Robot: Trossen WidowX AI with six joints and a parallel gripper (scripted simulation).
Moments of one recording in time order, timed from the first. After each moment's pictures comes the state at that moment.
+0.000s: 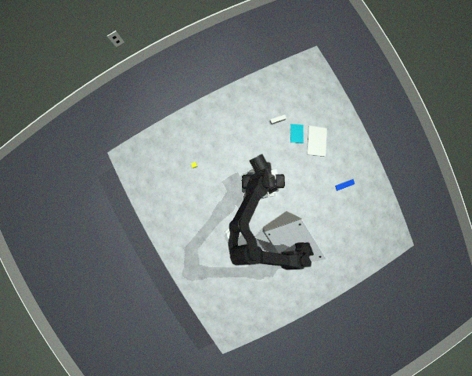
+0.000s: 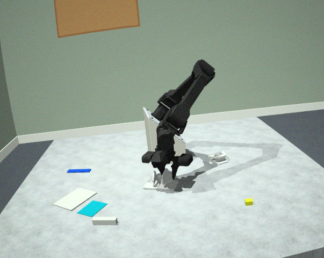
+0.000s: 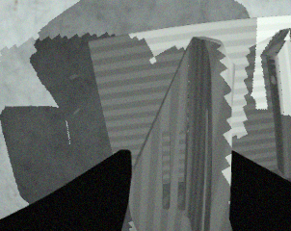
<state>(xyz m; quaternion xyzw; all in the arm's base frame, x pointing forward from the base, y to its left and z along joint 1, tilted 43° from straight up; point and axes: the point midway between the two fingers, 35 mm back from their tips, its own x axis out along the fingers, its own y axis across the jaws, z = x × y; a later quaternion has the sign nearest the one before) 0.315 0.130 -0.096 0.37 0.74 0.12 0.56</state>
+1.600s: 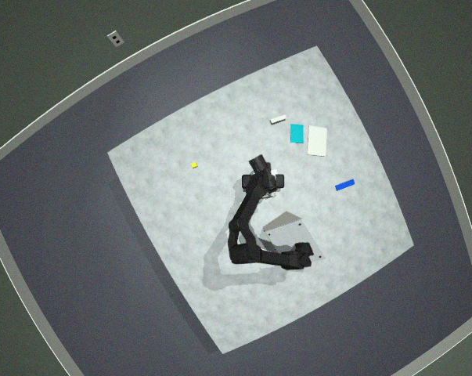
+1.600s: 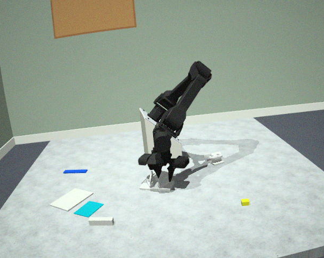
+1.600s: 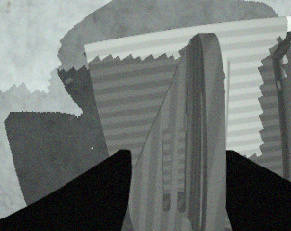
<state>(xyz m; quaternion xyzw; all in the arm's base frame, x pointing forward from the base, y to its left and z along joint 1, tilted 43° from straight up) 0.314 0.134 -0.102 0.37 0.74 0.12 0.56</state>
